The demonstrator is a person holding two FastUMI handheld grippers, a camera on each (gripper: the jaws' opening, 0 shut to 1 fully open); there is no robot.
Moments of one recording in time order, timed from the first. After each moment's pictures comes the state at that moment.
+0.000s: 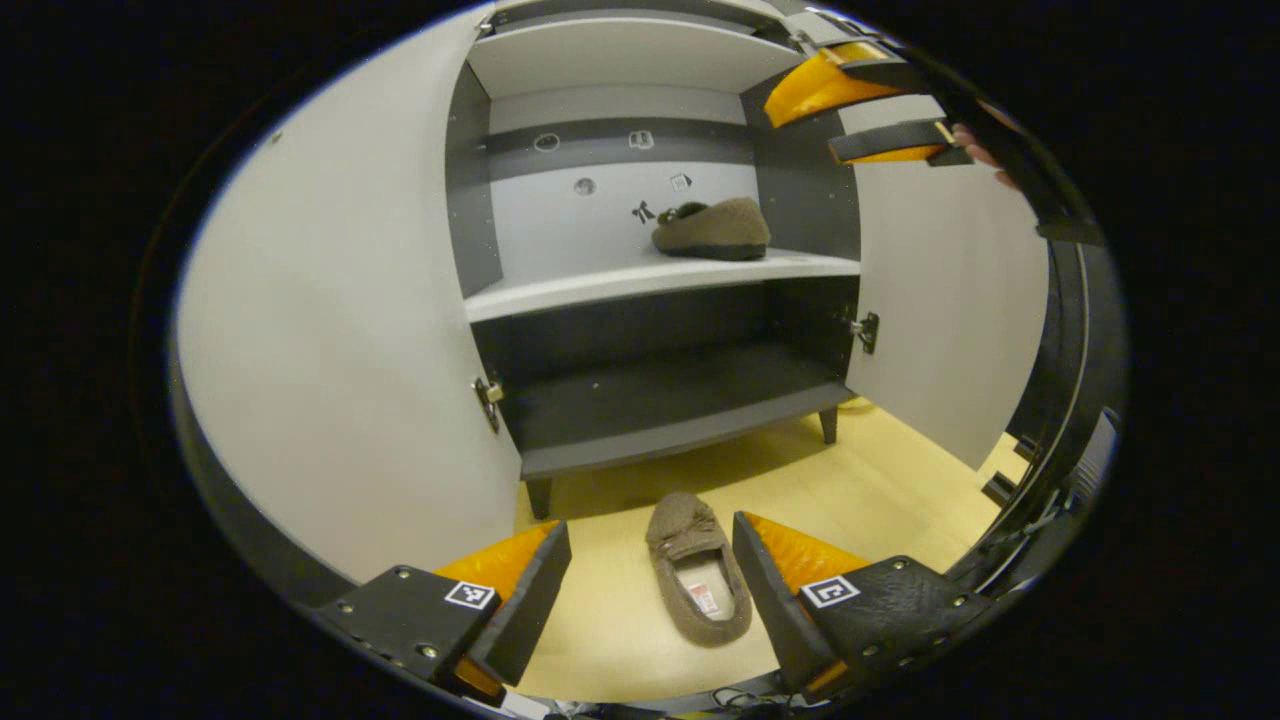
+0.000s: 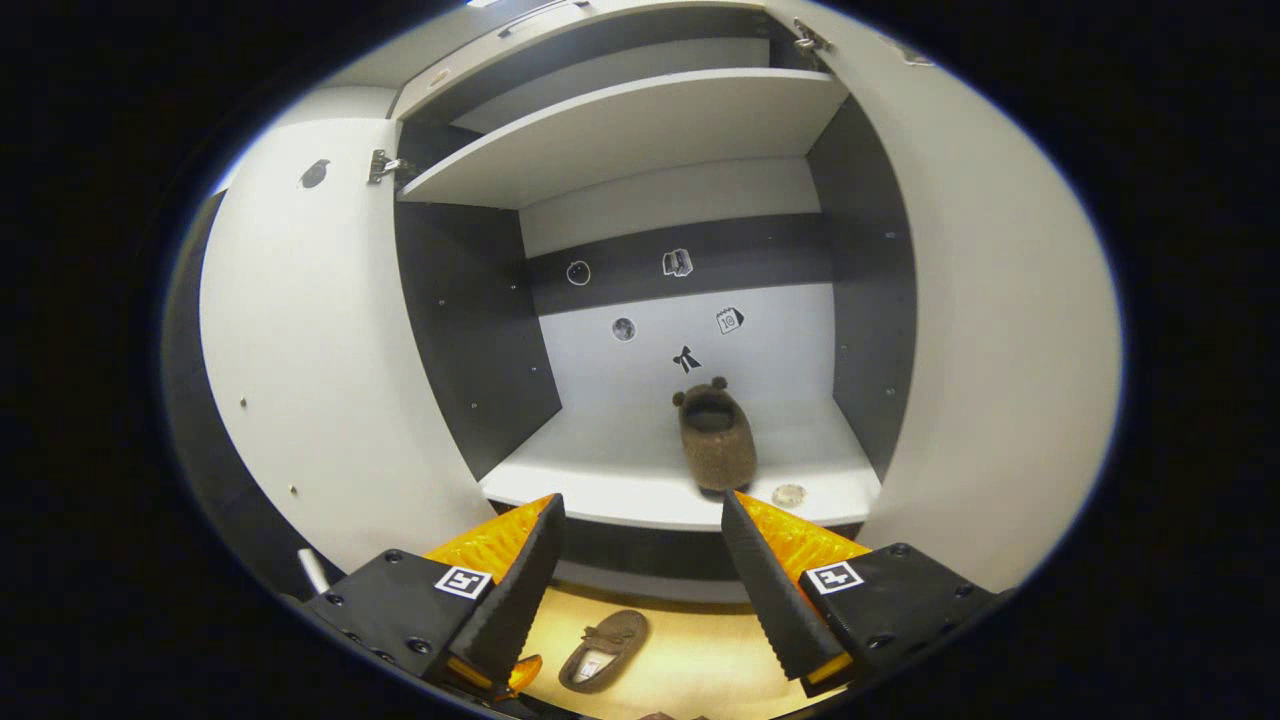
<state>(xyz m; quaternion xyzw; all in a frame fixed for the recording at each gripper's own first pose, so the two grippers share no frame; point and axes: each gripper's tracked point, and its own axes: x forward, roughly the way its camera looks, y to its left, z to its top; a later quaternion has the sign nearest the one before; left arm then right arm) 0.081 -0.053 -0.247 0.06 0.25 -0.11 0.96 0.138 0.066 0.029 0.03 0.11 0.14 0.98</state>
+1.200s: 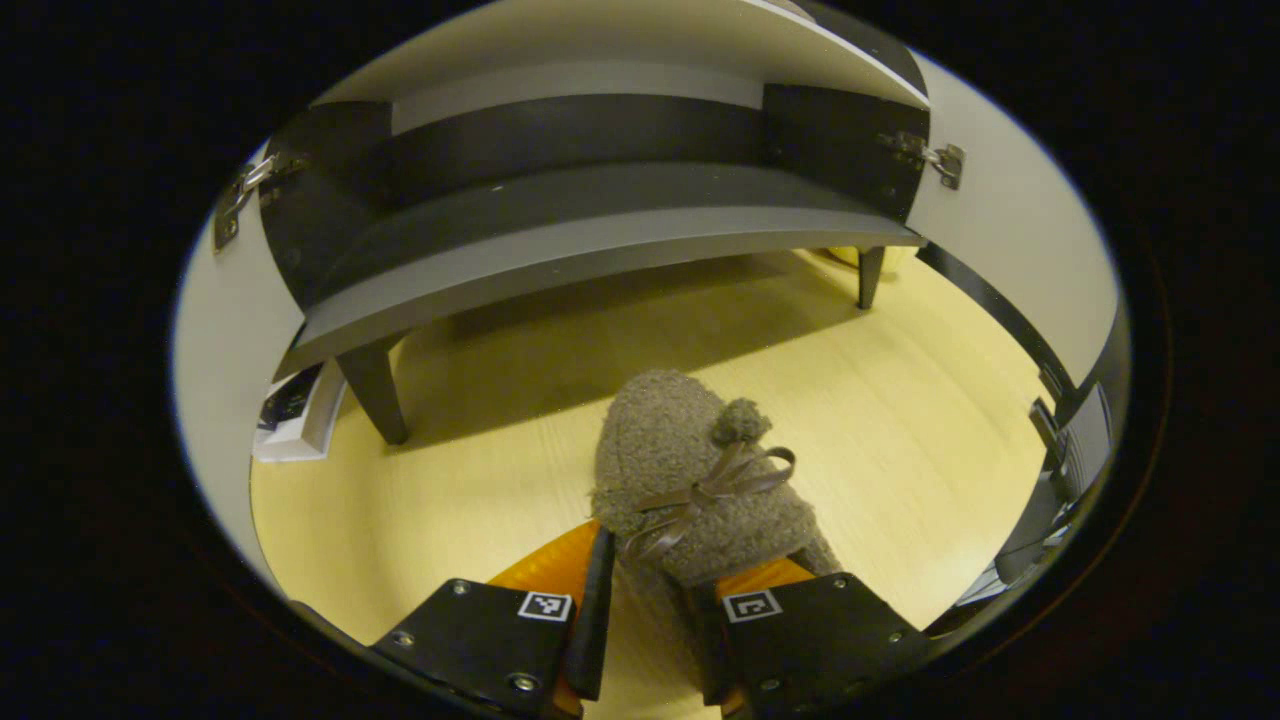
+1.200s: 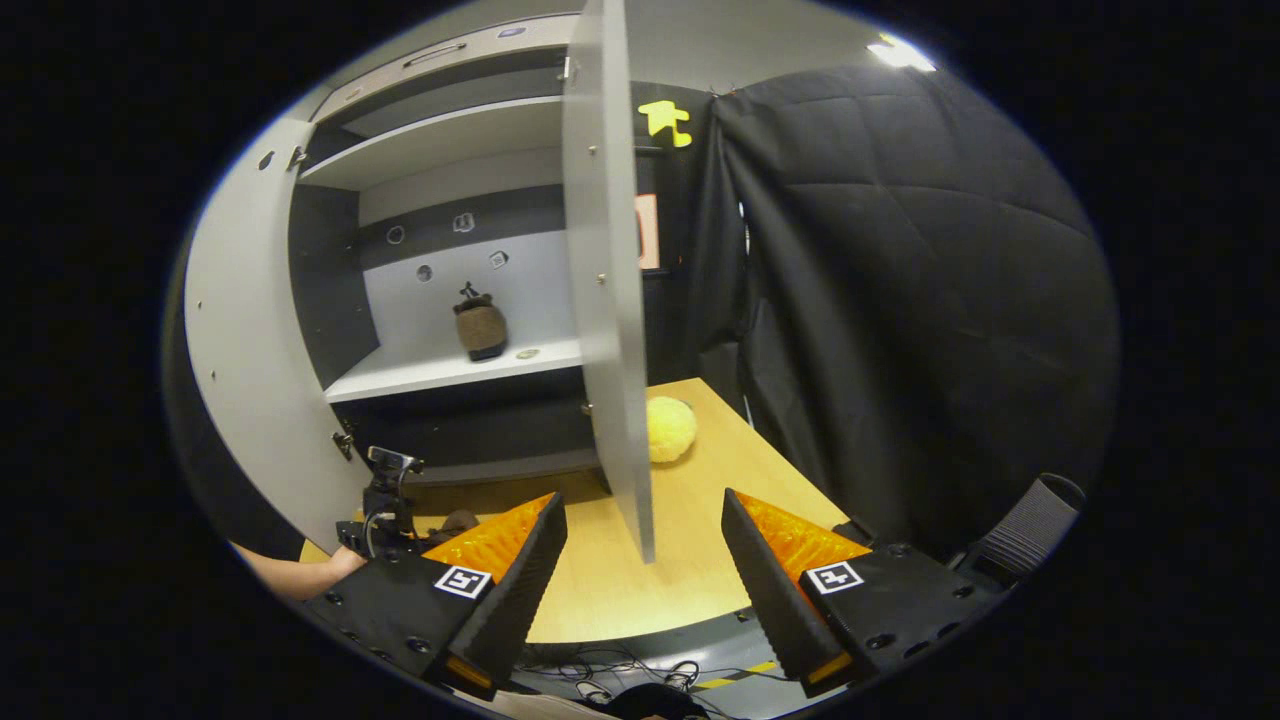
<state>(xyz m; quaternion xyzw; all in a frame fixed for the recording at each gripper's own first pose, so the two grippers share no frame) 0.133 -0.089 -0.425 0.04 0.44 -0.18 0.88 -0.070 -0.115 -0.070 0.06 0.16 -0.15 0.97</state>
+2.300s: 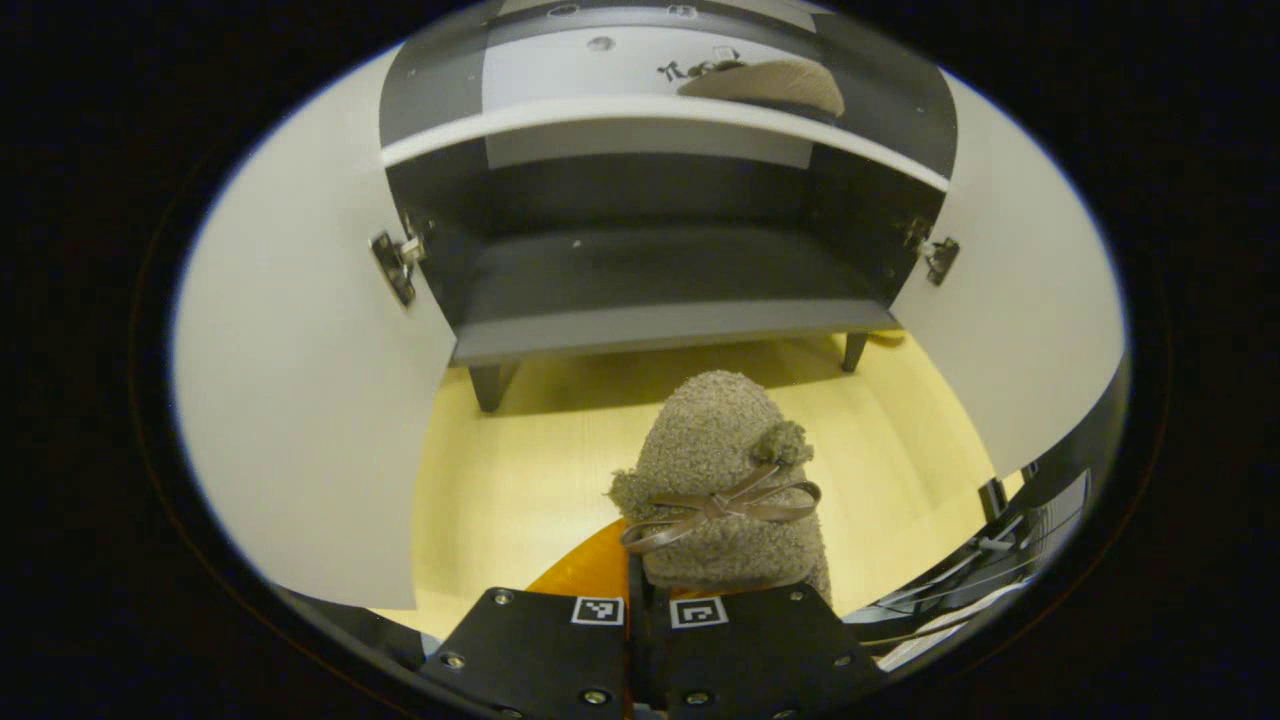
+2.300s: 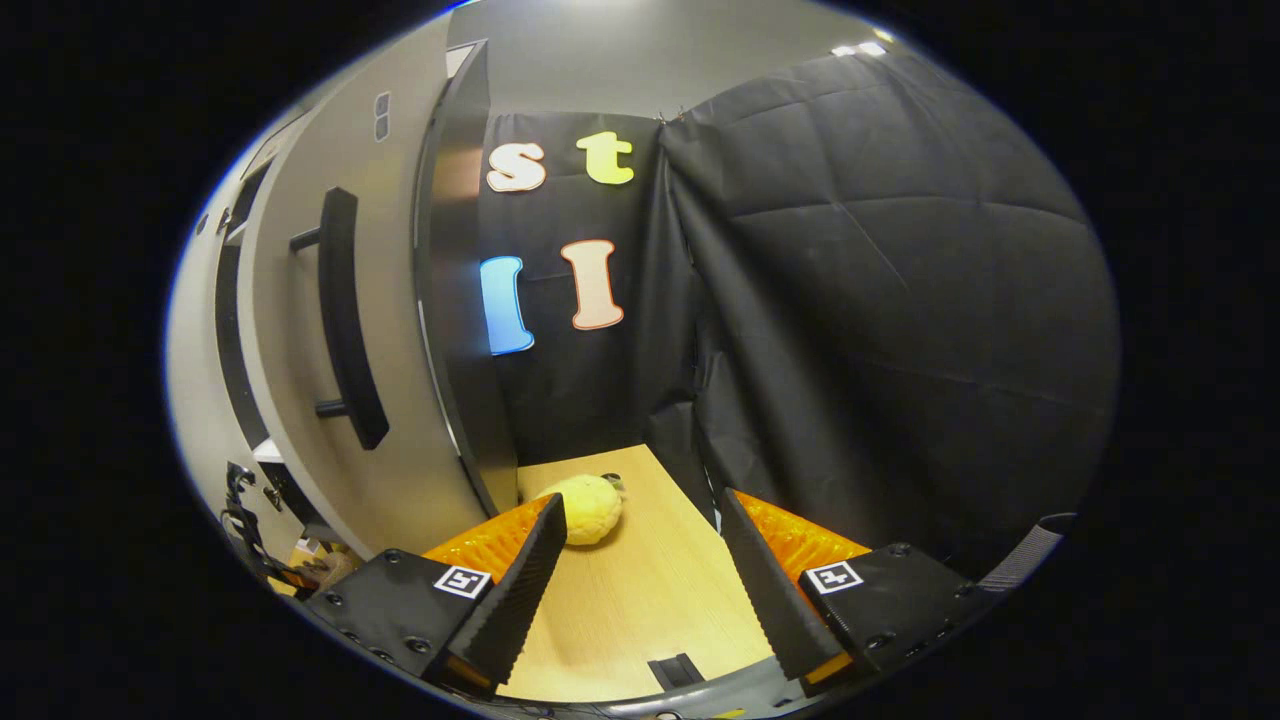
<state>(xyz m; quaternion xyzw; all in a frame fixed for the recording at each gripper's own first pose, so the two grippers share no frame) 0.103 -0.064 -0.380 0.01 0.43 -0.07 0.90 0.019 -0.290 -0.023 0.06 0.08 -0.16 0.98</state>
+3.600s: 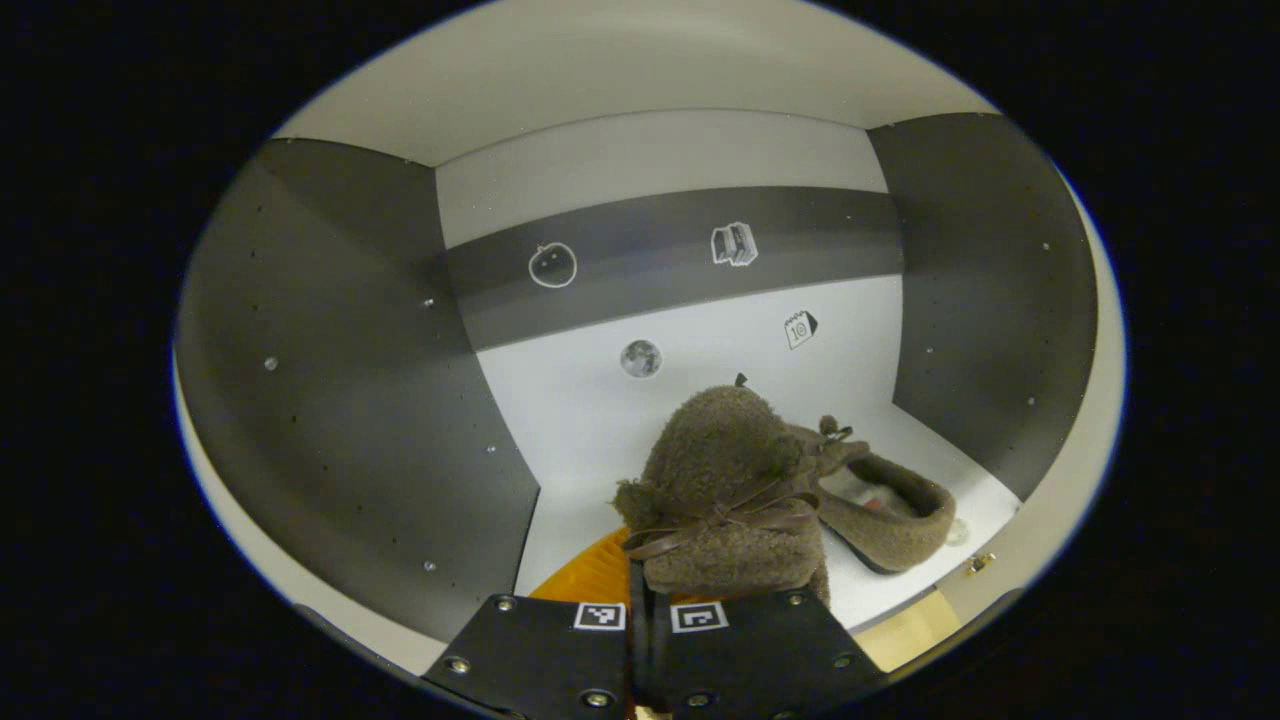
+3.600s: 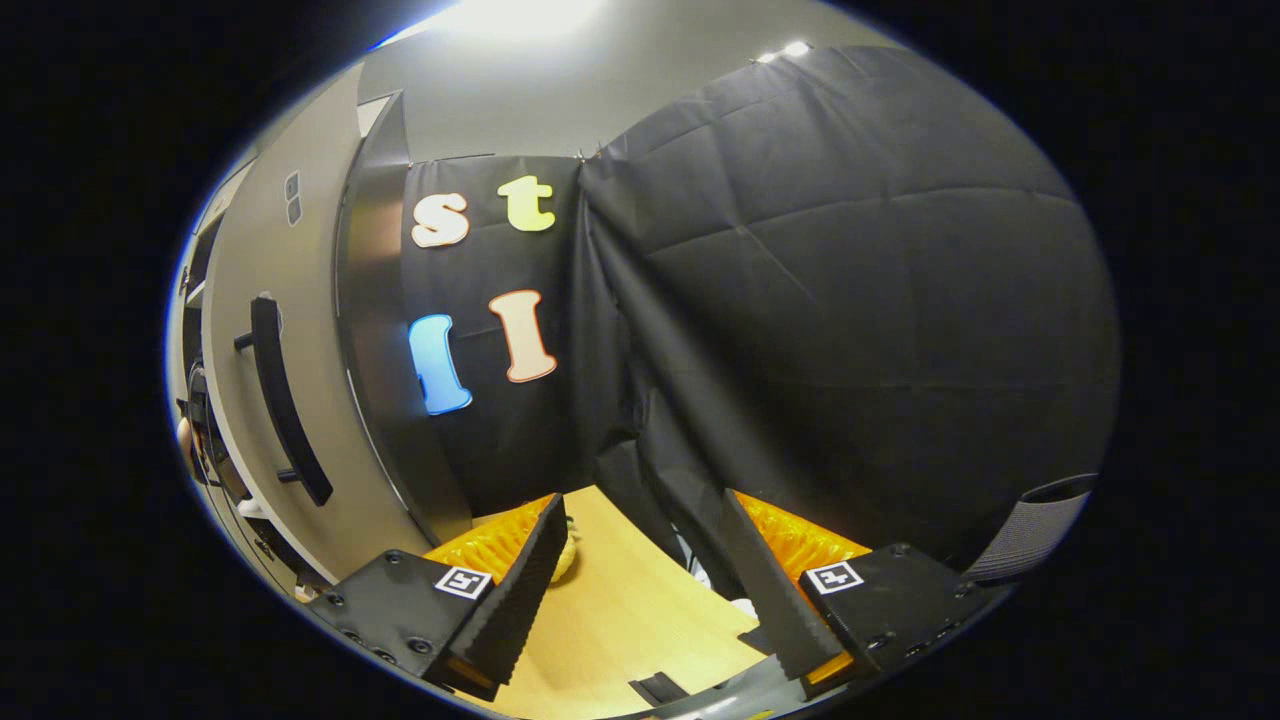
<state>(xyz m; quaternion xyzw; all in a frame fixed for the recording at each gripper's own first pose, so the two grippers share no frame) 0.295 -0.070 -0.317 0.10 0.20 -0.02 0.97 -0.032 -0.350 0.004 0.10 0.01 -0.26 0.96</state>
